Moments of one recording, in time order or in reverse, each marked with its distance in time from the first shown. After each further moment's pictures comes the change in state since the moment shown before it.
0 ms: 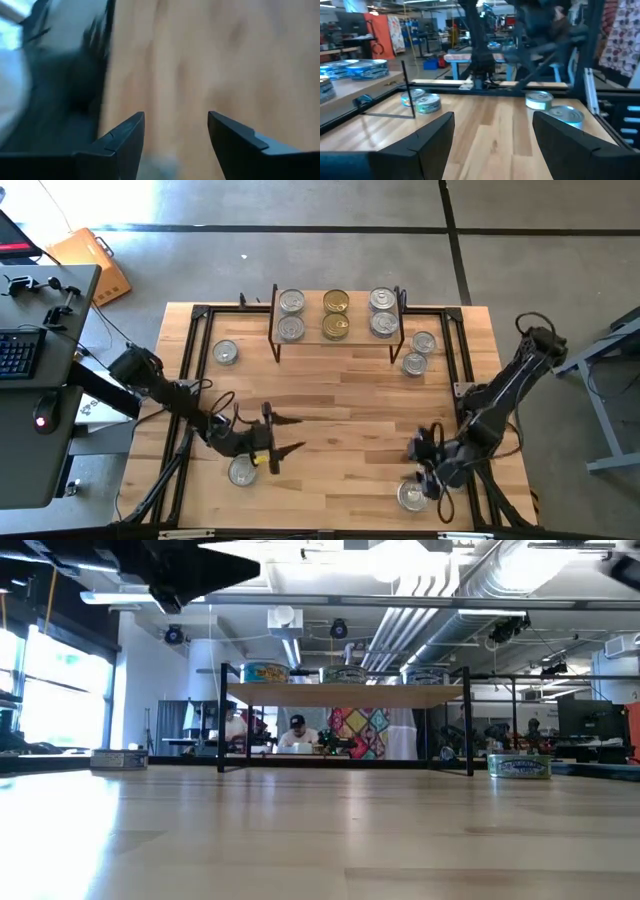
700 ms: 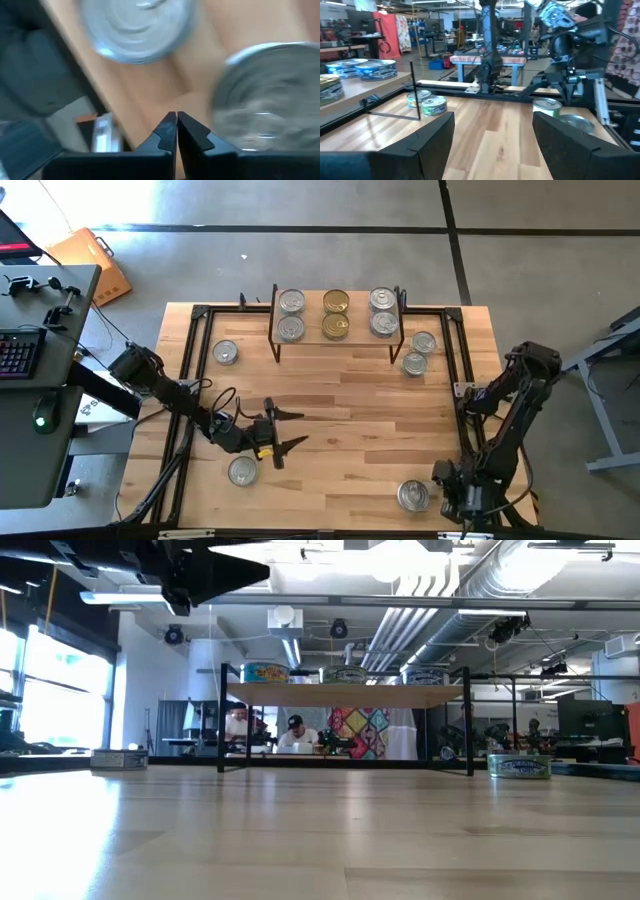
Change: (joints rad) left arm 0.043 -0.002 0.010 0.003 0.007 -0.022; right arm 0.293 0.207 0.000 -0.169 -0.318 0.778
